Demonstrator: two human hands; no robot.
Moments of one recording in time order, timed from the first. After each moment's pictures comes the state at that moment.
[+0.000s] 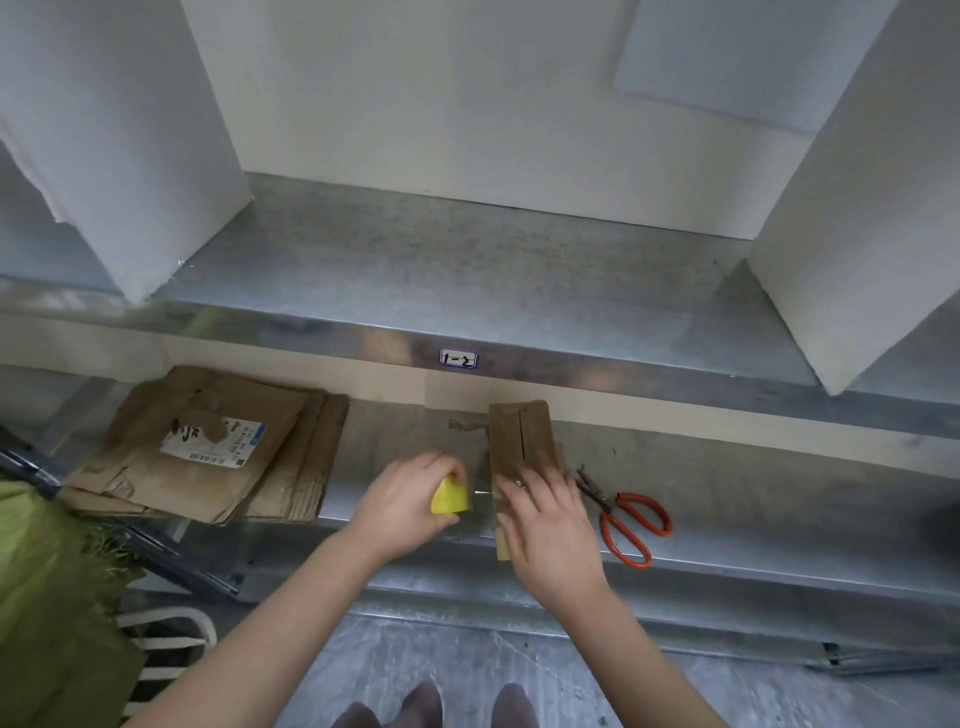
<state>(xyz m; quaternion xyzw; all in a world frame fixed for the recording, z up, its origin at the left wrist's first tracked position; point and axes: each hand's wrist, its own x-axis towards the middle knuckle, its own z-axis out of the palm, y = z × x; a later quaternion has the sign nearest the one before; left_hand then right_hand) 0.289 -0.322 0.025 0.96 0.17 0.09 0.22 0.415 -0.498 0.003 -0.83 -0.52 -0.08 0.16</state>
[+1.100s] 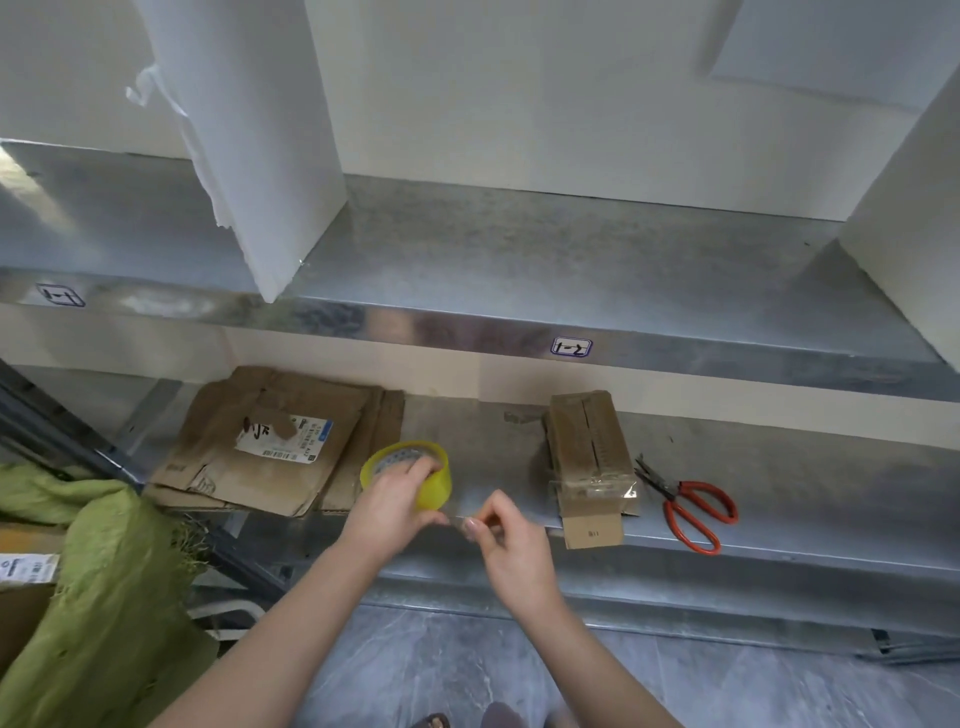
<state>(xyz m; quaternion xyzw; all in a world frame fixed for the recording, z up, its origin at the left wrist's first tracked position) 0.208 -0.260 -0.008 0.94 0.25 0.09 0.23 0.303 -0.425 -0.012 -0.79 -0.34 0.22 0.46</state>
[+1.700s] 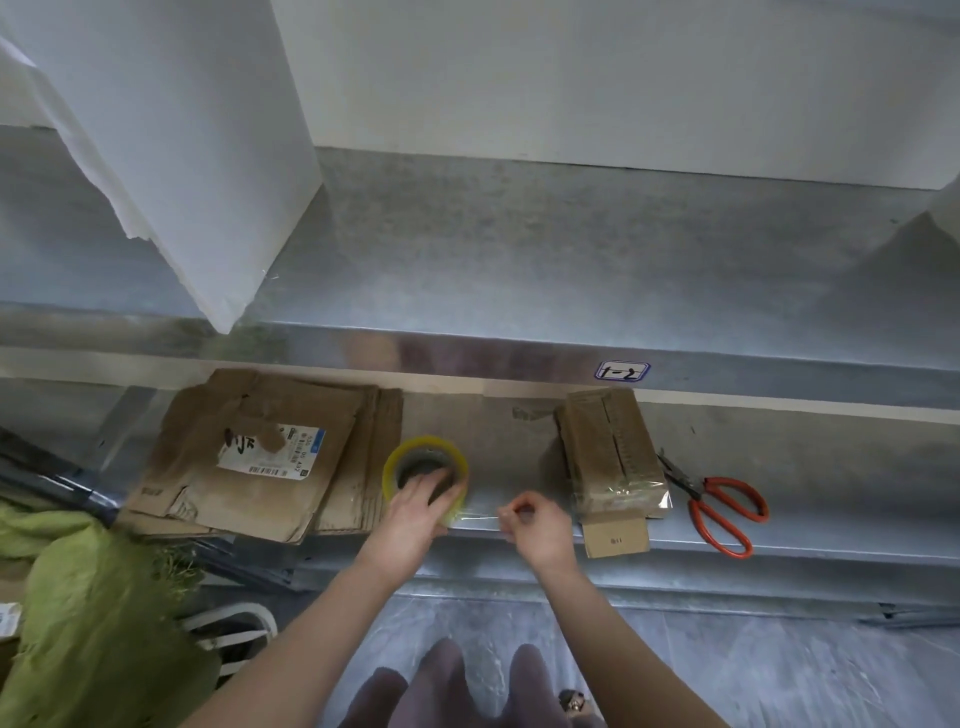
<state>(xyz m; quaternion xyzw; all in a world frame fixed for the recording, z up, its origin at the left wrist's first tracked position) 0.220 -0.241 -0.072 0.97 0.16 0.02 0.16 0.359 -0.380 -0.082 -0.86 -0.16 0.29 0.38</state>
